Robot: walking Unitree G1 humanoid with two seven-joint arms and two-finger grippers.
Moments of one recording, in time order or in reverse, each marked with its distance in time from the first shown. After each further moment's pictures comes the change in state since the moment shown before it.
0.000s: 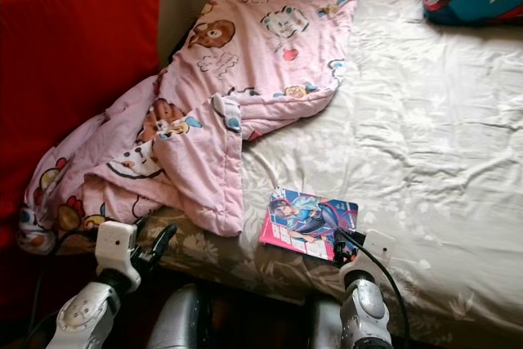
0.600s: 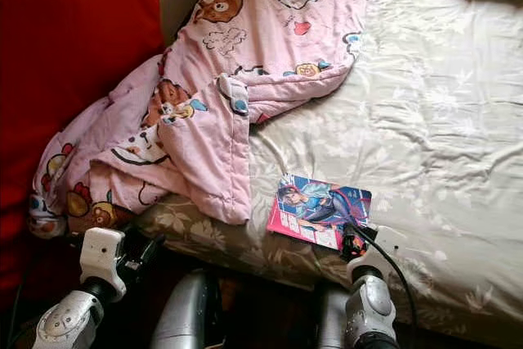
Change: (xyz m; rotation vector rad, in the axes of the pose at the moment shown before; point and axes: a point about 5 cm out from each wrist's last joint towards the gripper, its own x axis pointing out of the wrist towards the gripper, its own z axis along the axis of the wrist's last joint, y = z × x) left arm -0.010 0.010 0.010 0.052 0.015 -0.003; right arm -0.002 -0.008 0.001 0.054 -0.036 -0.028
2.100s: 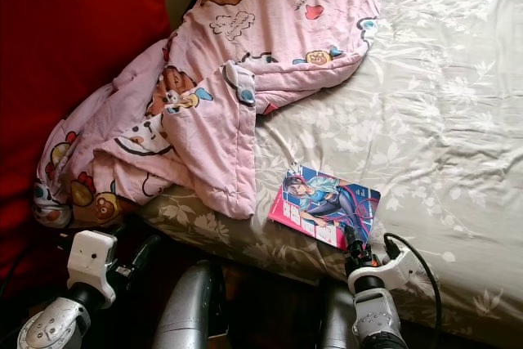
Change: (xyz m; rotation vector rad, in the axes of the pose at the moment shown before) left arm -0.022 -0.002 0.010 0.050 0.007 -0.017; right arm -0.004 -0.006 -0.013 0.675 0.102 0.165
